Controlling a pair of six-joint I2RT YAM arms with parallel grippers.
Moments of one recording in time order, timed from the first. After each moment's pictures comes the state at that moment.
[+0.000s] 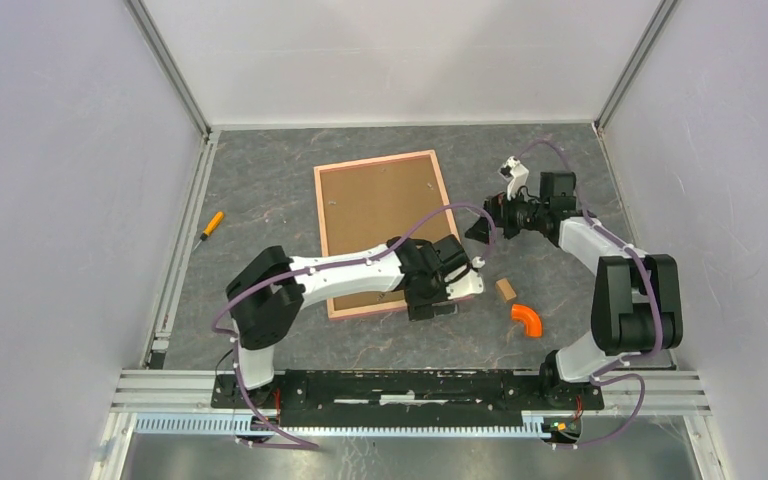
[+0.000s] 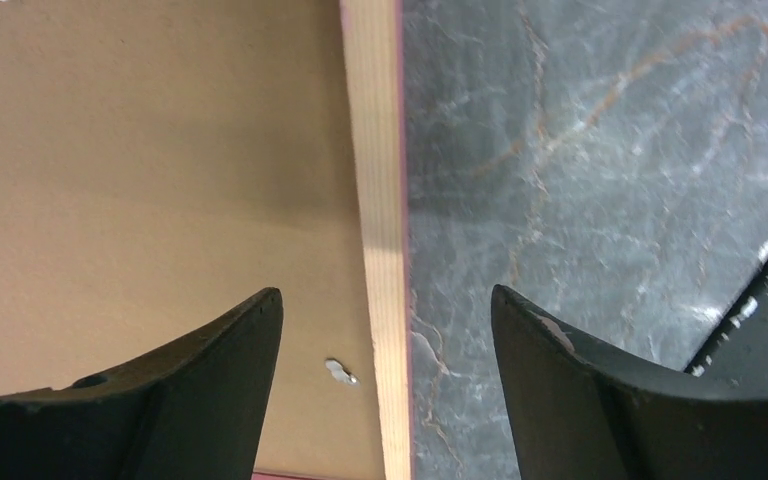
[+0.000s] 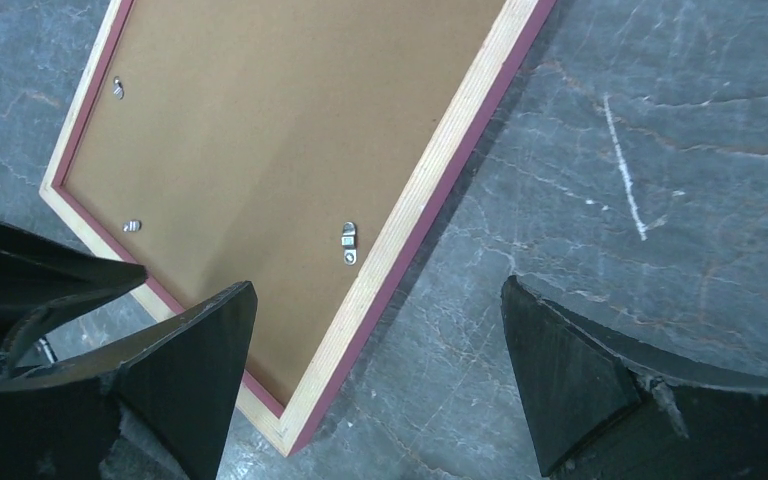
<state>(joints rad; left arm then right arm) -1.11 1.86 1.38 -0.74 -0.03 0.37 0.02 1.55 0.88 -0.12 -0.80 -0.13</state>
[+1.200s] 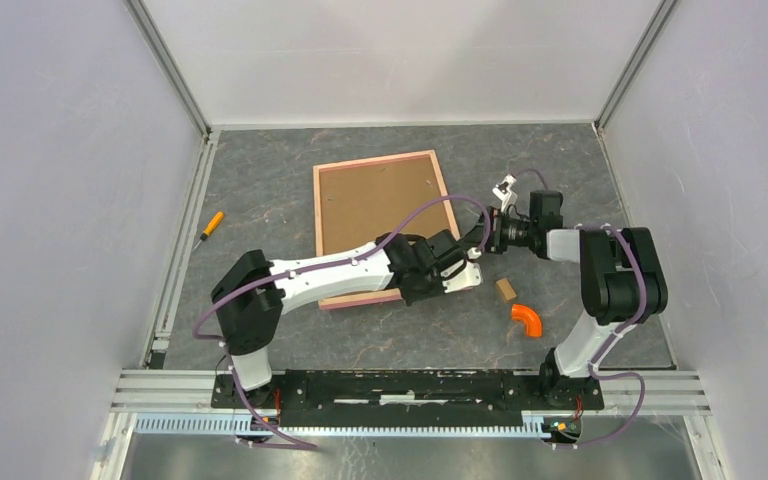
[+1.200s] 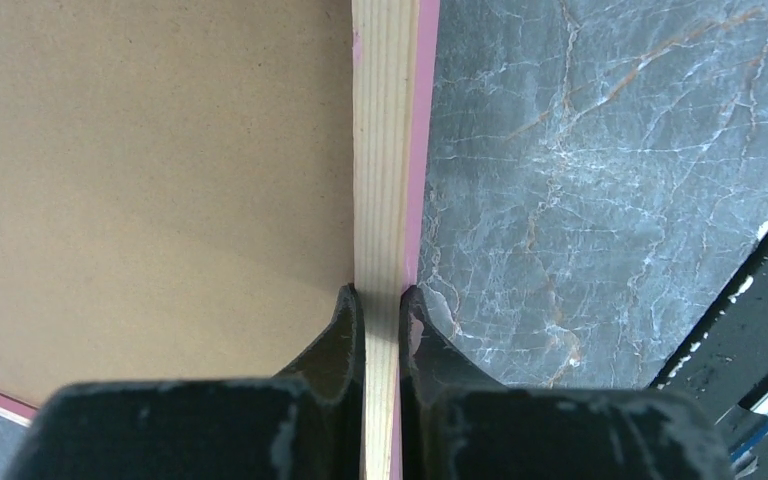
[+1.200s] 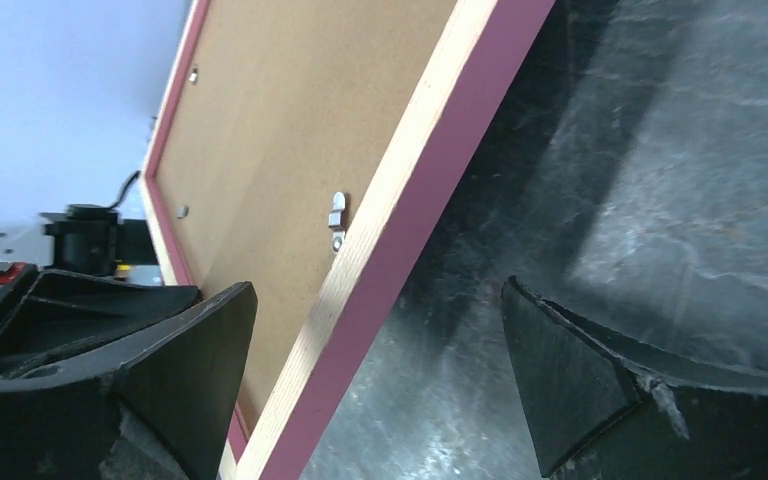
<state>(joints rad) -1.11 1.81 1.40 -0.78 -0.12 0.33 0.02 1.74 0.77 0.13 -1.02 0.19</state>
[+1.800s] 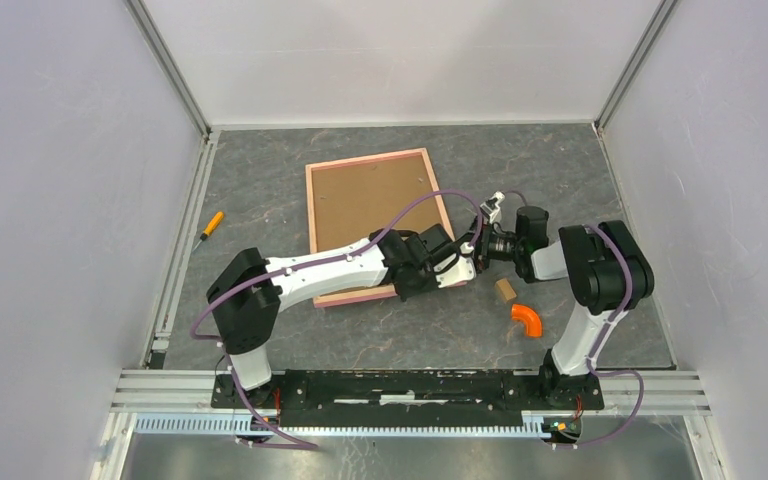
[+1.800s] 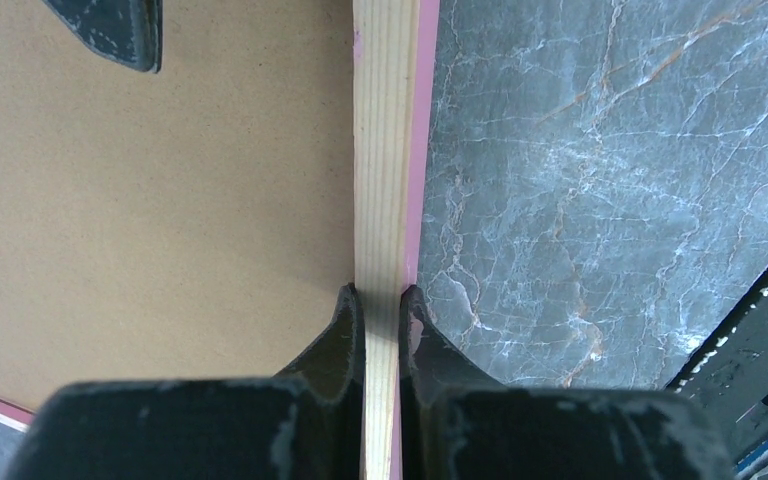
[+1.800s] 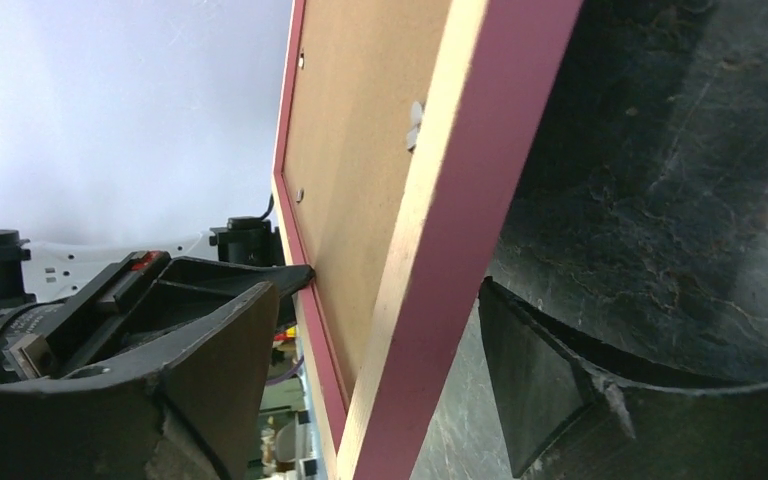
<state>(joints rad) -1.07 1.78 1.37 -0.77 -0.10 0.35 0.12 1.82 0.57 0.71 -1.12 0.82</state>
